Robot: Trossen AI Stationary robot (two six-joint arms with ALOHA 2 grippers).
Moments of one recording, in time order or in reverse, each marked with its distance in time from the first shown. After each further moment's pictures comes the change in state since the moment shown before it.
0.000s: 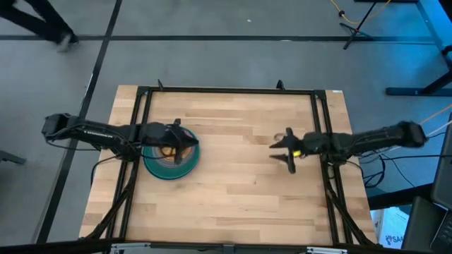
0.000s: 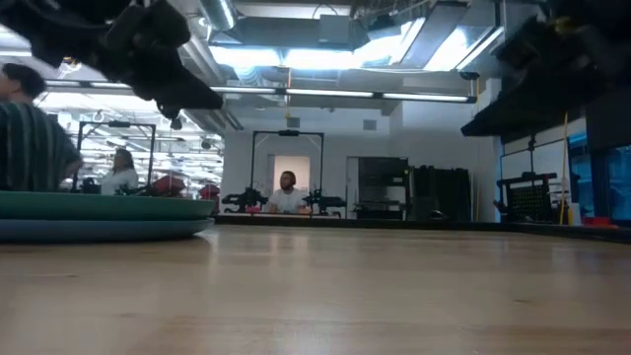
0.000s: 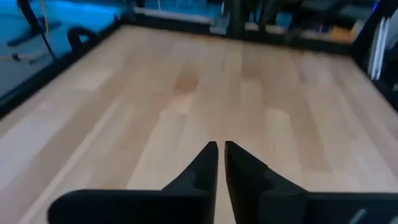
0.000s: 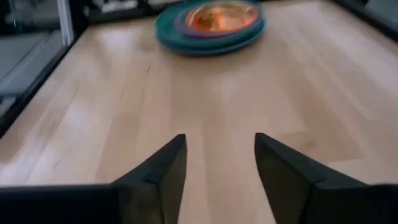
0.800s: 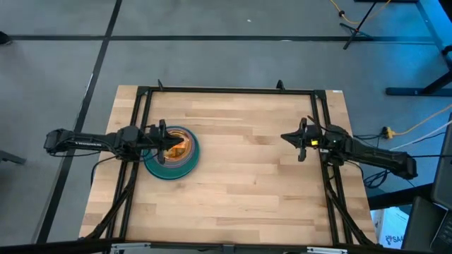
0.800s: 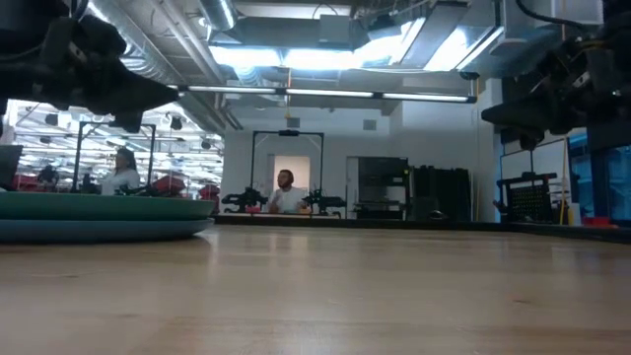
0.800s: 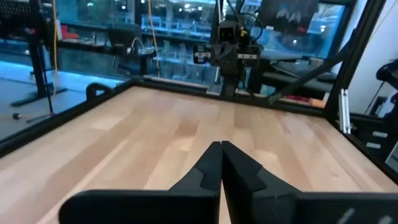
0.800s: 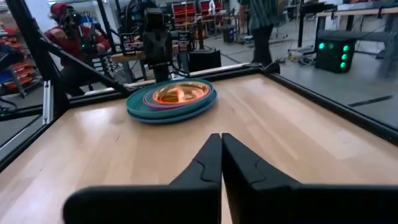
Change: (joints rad) left arm 0.031 -0.611 -0.380 0.128 0.018 -0.002; right arm -0.370 -0.610 -0.270 0.012 -0.200 -0.026
